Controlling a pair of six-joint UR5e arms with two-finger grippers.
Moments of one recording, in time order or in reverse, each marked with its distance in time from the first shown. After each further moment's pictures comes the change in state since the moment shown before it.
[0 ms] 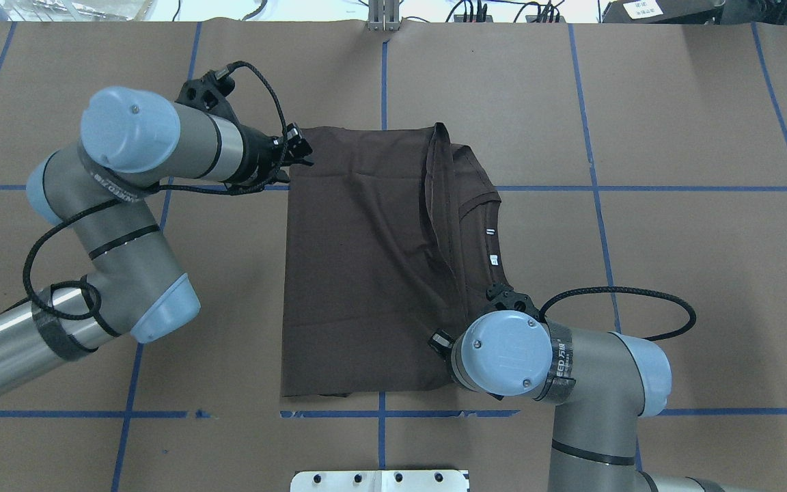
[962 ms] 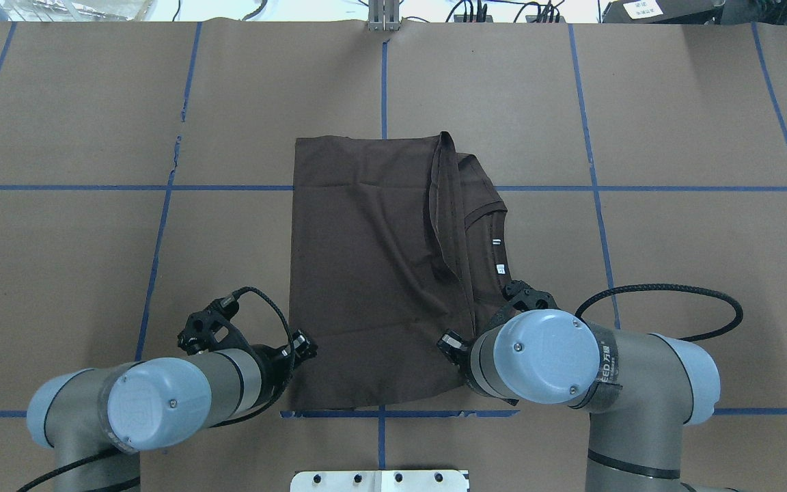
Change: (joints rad) left arm 0.482 0.224 -0.262 0.174 0.323 -0.403; right arm 0.003 -0.050 0.120 -0.008 0.013 -0.001
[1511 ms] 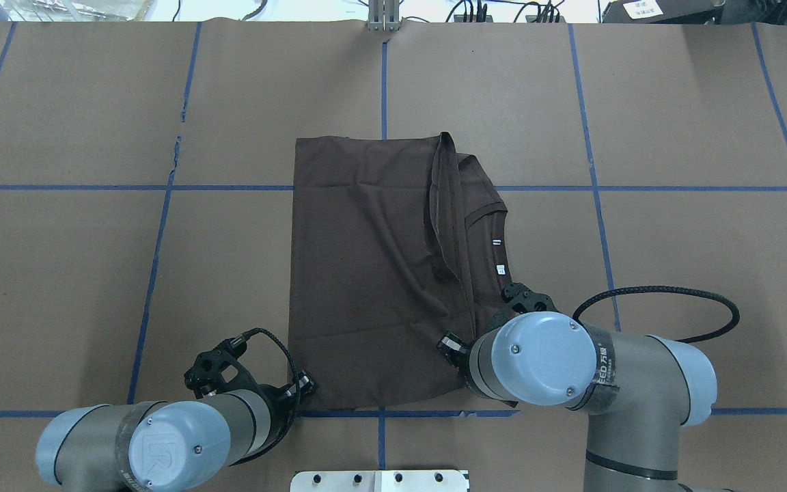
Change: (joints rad) left arm 0.069 -0.001 -0.004 0.084 0.017 -0.023; right arm -0.004 0.001 -0.006 0.001 0.000 0.000
